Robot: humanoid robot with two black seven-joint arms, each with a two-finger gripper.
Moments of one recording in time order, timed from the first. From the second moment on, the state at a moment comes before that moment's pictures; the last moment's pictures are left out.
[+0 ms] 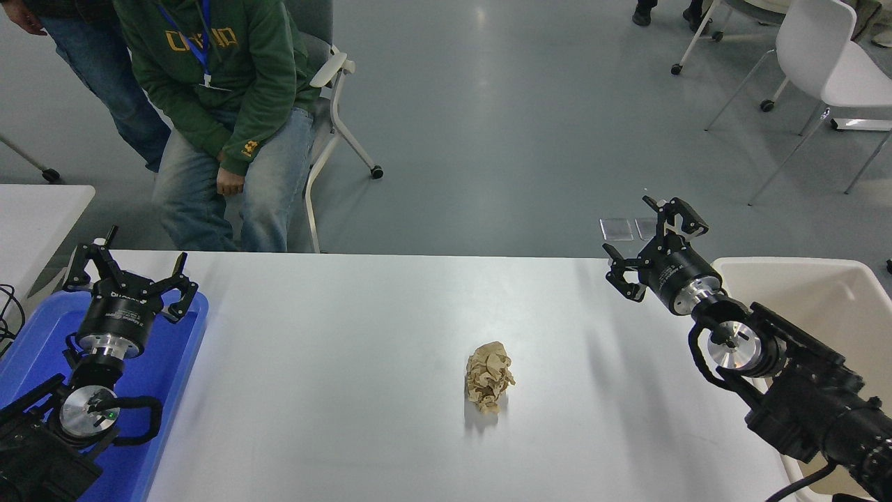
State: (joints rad) left arm -0.46 0.45 -0.83 -0.52 -0.19 -0.62 -0.53; right arm 0.69 -0.27 0.69 0.64 -0.04 0.21 0.26
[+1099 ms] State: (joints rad) left arm -0.46 0.45 -0.83 -0.52 -0.19 -0.62 -0.53; right arm 0.68 -0.50 0.60 0.82 -0.08 0.24 0.26
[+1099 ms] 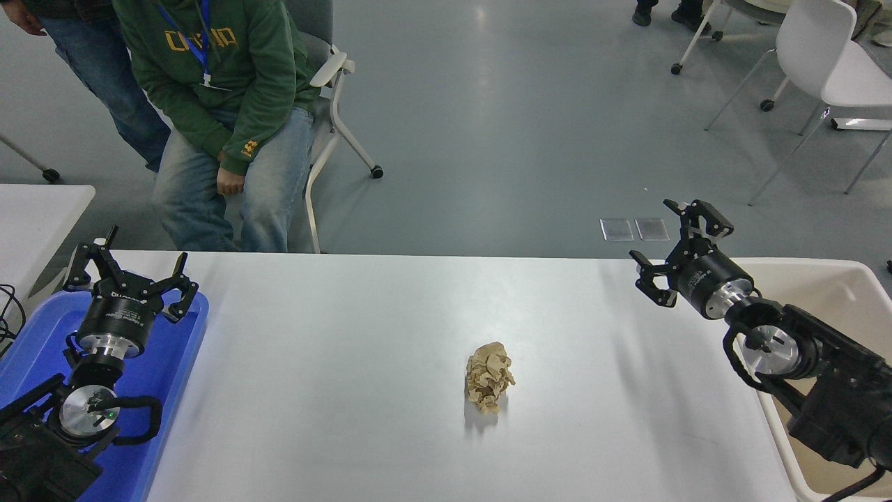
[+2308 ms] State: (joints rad) left arm -0.46 0.45 -0.83 -0.52 -0.19 -0.62 -0.53; right arm 0.83 -0.68 0.35 1.39 -1.30 0.27 0.06
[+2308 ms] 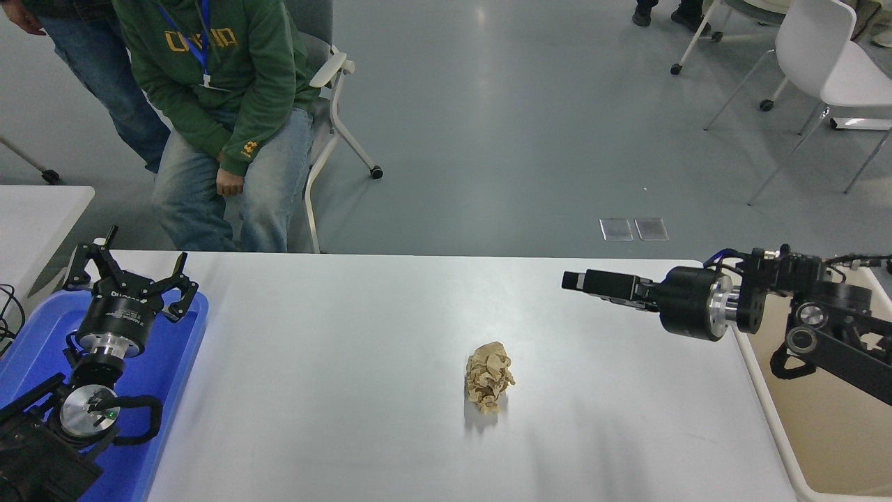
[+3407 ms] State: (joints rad) left arm -0.46 0.45 -0.83 -0.52 -0.19 -0.62 -0.53; right arm 0.80 -0.34 0.20 1.20 -1.23 0.27 -0.20
